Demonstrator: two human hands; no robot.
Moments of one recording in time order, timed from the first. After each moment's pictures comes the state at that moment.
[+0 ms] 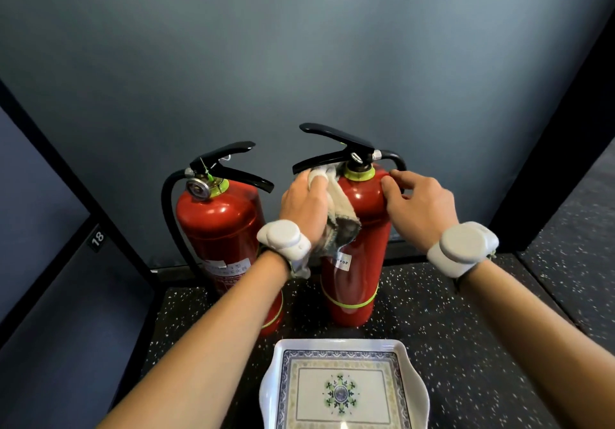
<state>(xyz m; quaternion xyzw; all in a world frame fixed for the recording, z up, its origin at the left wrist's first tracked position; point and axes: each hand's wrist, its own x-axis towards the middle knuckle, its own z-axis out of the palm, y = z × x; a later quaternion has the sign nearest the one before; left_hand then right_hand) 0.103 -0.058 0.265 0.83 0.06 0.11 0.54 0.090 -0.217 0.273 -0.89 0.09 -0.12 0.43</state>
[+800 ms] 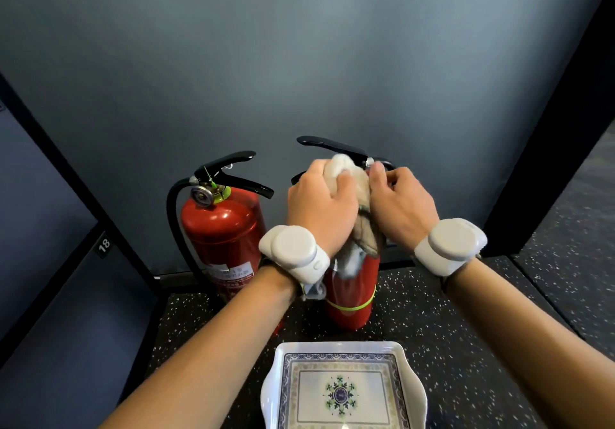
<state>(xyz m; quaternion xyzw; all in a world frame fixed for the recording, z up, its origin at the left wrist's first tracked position) 0.057 -0.079 0.310 0.88 0.01 0.19 0.44 0.087 -0.200 0.291 -0.87 0.11 -0.09 0.47</state>
